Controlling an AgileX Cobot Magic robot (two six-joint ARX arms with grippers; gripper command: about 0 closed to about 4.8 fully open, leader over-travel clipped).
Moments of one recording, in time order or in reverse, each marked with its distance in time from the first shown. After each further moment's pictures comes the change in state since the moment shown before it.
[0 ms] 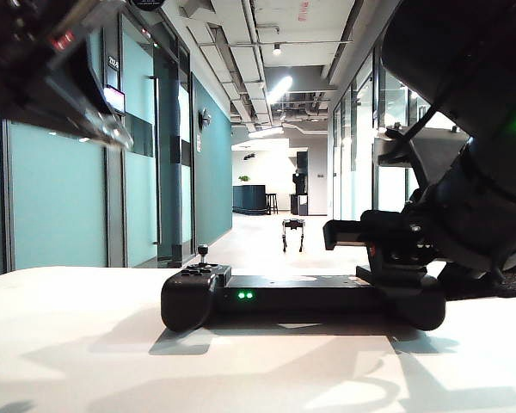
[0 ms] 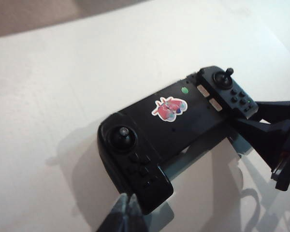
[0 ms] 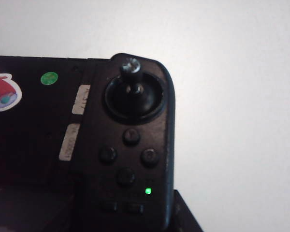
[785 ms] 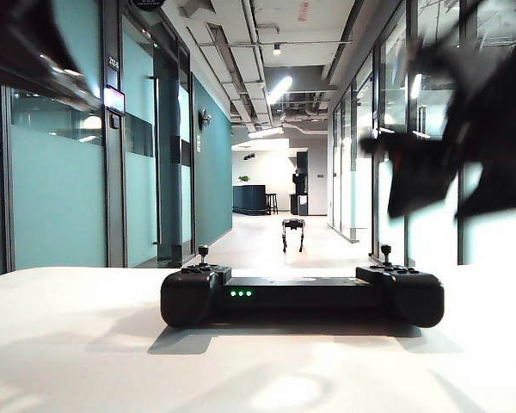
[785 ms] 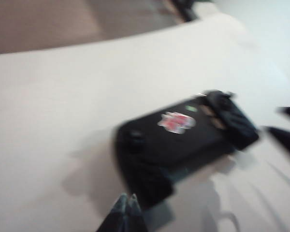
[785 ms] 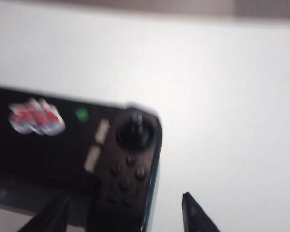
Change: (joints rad) left arm 0.000 -0.160 0.004 -0.088 -0.113 -0.093; right arm 0.001 -0.336 0.000 -0.195 -0.008 -0.166
